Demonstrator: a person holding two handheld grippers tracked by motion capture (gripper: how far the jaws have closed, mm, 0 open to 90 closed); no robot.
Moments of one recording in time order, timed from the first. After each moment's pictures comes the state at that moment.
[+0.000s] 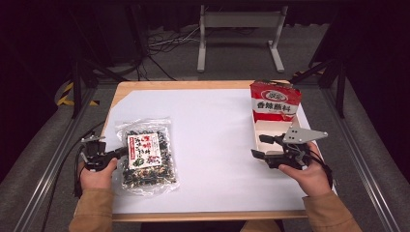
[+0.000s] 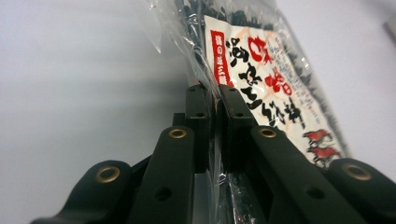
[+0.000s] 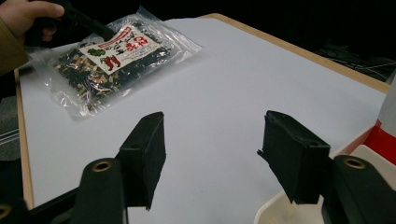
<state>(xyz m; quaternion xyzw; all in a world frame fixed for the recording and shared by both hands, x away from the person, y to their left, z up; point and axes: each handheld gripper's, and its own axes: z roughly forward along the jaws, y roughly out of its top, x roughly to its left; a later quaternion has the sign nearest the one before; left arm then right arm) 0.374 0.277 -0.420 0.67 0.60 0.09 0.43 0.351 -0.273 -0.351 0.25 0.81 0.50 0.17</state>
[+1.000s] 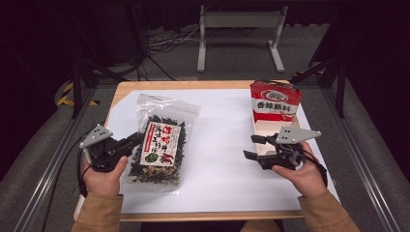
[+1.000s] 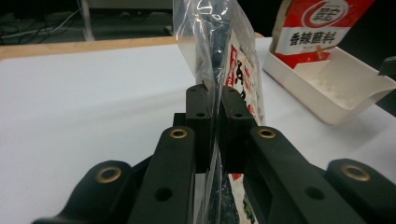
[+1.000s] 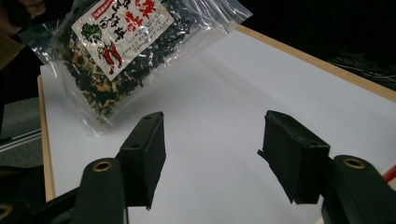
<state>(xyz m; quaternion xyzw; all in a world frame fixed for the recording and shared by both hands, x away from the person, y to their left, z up) 0.328 0.214 -0.332 0.70 0.44 0.17 0.53 0.348 -0.251 -0.341 0.24 0.81 0.52 0.15</state>
